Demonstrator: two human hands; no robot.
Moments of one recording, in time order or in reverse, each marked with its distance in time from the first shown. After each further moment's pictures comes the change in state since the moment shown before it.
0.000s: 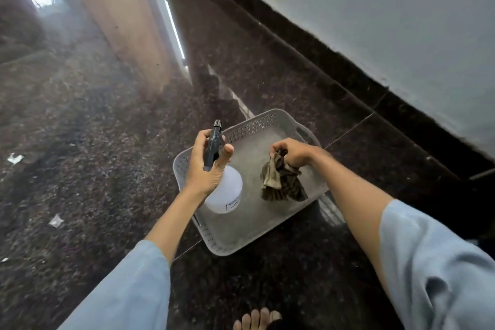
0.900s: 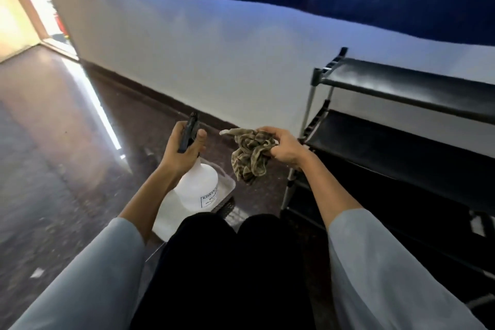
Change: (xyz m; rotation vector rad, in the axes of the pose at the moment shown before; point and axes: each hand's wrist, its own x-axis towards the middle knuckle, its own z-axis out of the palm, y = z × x) left_hand -0.171 0.277 0.057 -0.019 -0.233 0.326; right_hand -0.431 -0.044 -0.030 0.424 0.763 -0.225
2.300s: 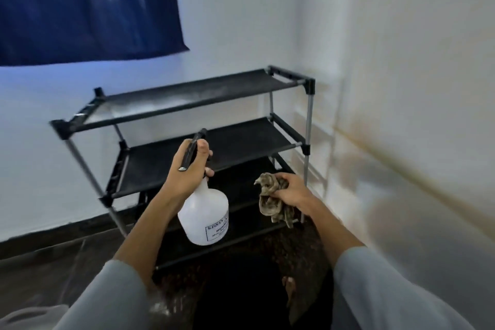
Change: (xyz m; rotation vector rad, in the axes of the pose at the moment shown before) left_hand -0.089 0.113 0.309 -0.266 -0.897 0.060; right_hand -0.309 0.159 -0.149 0.081 0.956 0.554
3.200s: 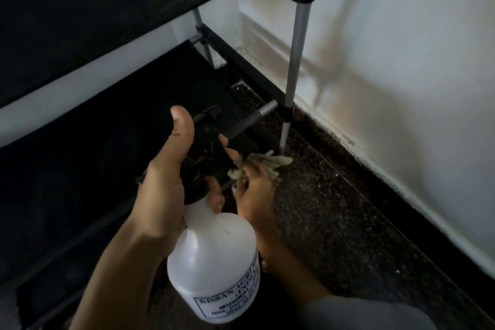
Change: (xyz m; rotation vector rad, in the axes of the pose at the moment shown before) left_hand 0.095 -0.222 0.150 -0.187 -0.433 -0.571; right_hand 0.134 0.276 0.156 -0.228 0.618 0.196
